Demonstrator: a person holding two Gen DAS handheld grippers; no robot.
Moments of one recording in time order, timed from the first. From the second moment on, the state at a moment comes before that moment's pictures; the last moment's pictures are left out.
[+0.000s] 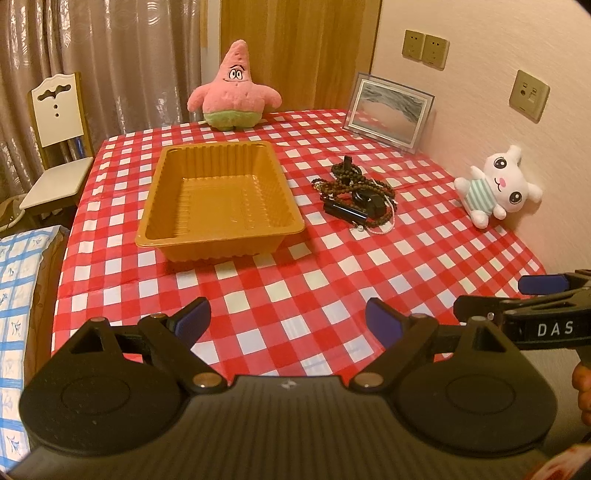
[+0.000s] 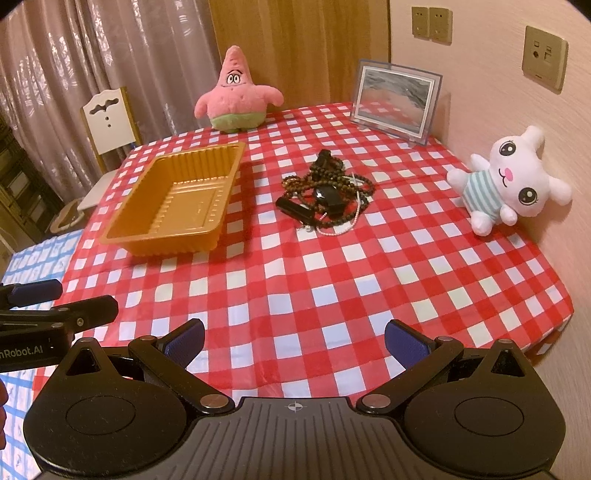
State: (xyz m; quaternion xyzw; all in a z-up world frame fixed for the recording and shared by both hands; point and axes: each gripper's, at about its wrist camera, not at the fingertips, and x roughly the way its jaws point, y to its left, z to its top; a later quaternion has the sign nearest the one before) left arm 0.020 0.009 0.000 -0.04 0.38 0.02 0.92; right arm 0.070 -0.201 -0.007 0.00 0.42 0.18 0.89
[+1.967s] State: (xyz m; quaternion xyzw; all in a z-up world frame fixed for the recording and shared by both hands) left arm 0.046 0.028 -0.026 -0.10 0.38 0.06 0.92; right arm 0.099 -0.203 -0.024 0.01 0.41 0.19 0.89
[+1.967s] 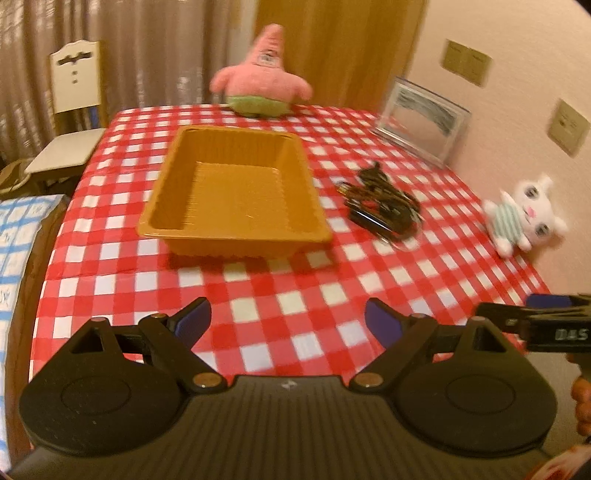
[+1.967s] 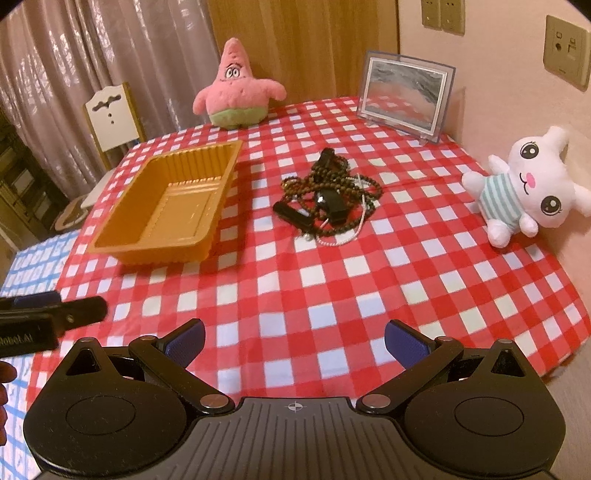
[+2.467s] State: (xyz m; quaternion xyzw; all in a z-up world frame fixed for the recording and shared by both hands) left arm 0.091 0.110 -0.084 -0.19 0.29 0.22 0.91; right arm 0.190 -0.205 -0.060 -0.01 0.37 0.21 0.91
